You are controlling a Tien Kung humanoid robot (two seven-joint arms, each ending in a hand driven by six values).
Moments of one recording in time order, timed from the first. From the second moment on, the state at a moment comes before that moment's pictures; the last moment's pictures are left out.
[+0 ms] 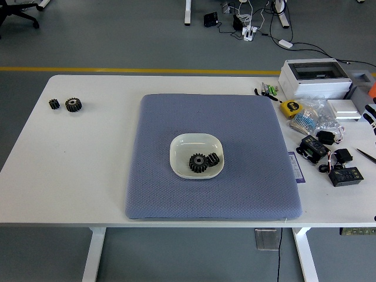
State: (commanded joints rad) left arm -0.09 0.07 -1.73 -0.18 1.76 -0.02 0.10; right arm 0.19 -0.24 1.55 1.18 -0.83 -0.03 0.27
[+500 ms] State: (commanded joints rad) left arm -0.08 0.07 -1.74 -0.18 1.77 -0.02 0.10; right arm 0.19 -0.23 1.55 1.20 -0.83 -0.03 0.27
